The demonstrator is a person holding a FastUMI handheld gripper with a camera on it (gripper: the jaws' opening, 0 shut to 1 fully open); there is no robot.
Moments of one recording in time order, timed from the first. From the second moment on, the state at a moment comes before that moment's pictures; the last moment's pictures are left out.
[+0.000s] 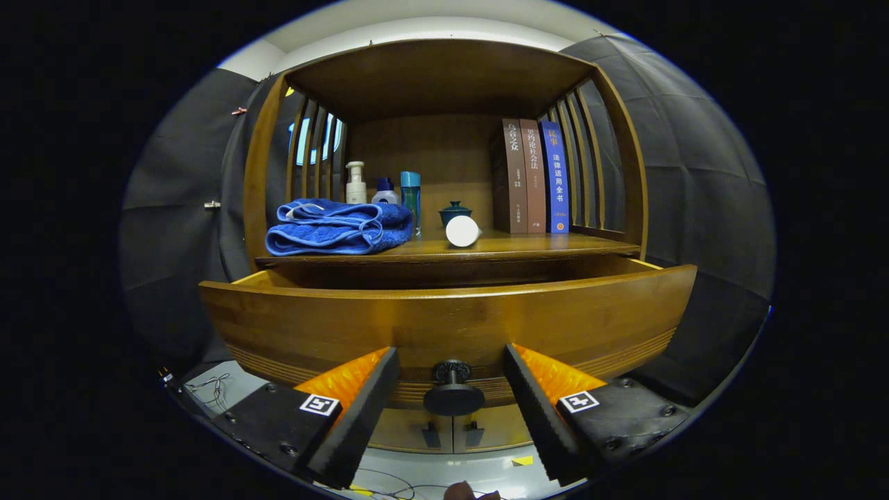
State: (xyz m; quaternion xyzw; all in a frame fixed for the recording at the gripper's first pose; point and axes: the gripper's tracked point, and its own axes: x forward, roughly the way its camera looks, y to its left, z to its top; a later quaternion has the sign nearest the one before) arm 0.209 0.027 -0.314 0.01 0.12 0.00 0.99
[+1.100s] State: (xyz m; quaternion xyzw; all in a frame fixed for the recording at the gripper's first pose) arm 0.284 0.032 -0.319 -0.01 0.12 -0.01 0.99
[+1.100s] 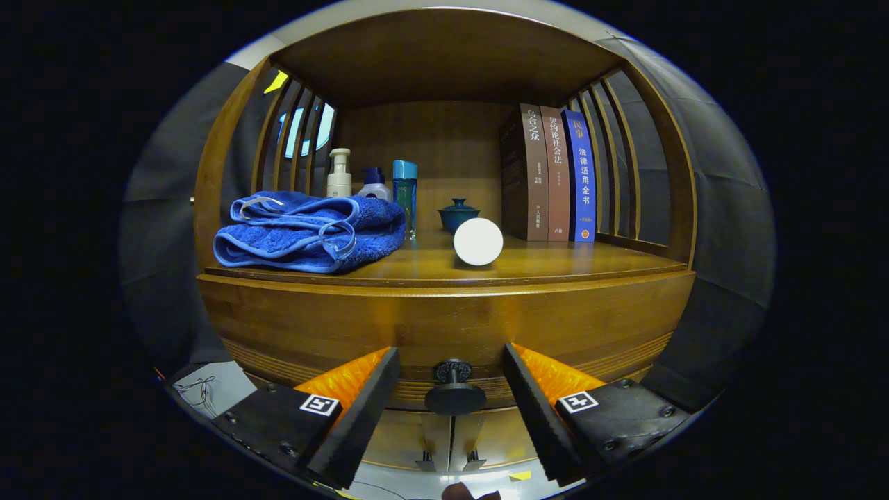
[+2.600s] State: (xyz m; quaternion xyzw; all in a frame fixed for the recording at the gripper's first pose) arm 0.030 0.030 -0.013 0.03 -0.01 0.03 1.00
